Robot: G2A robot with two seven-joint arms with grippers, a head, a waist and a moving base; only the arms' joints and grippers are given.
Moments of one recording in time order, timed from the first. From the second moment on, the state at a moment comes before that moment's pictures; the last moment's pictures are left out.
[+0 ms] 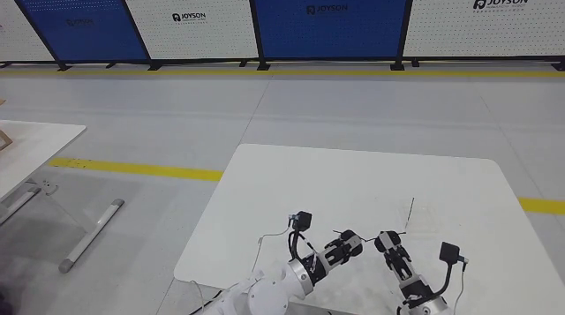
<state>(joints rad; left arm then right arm) 1.50 -1.21 -0.92 -1.75 0.09 -0.08 -0.13 -1.72 -1.22 1.22 -1.72 -0.25 -0.34 0.03</state>
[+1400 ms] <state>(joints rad) 1.49 -1.22 -0.90 -1.74 0.12 -0.04 -0.09 -1.72 -1.21 1.21 -1.74 -0.26 -0.34 0.02</state>
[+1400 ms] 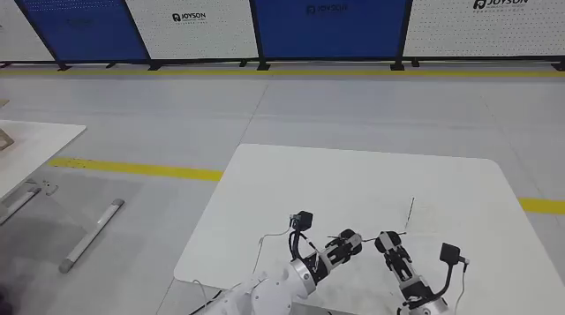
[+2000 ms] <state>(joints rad) 1.48 -1.22 -0.89 -1.74 0.13 -0.03 -0.08 -1.72 -1.21 1.21 -1.73 -0.27 -0.34 0.00</state>
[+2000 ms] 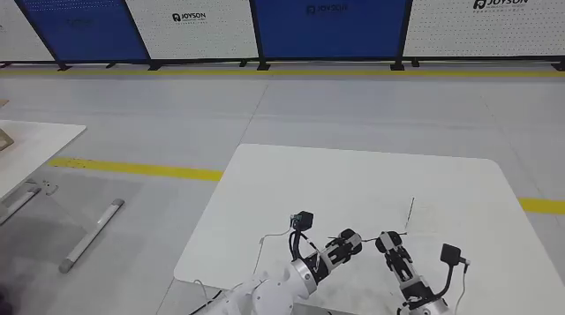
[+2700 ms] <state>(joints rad) 1.48 -1.22 -0.88 -1.74 0.15 -0.01 -0.09 -1.72 -1.21 1.21 -1.73 -0.27 -0.34 0.00</state>
